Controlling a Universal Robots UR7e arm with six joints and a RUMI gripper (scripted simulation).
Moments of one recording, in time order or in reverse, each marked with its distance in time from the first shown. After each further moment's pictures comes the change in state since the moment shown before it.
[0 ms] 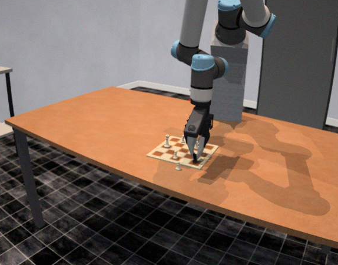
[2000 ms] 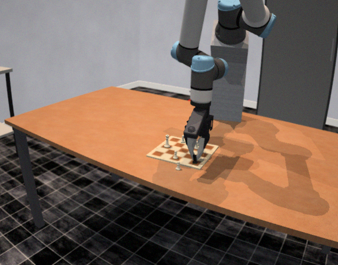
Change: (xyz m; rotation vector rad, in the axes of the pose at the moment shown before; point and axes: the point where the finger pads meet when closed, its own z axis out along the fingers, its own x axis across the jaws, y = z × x) arm 0.000 0.000 0.004 0.000 0.000 0.000
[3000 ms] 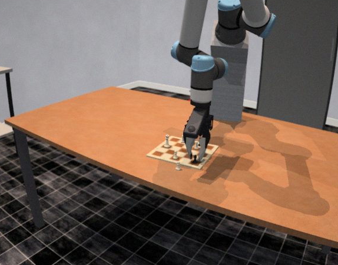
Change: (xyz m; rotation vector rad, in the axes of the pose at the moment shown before) arm 0.000 -0.001 -0.001 0.001 0.000 0.000
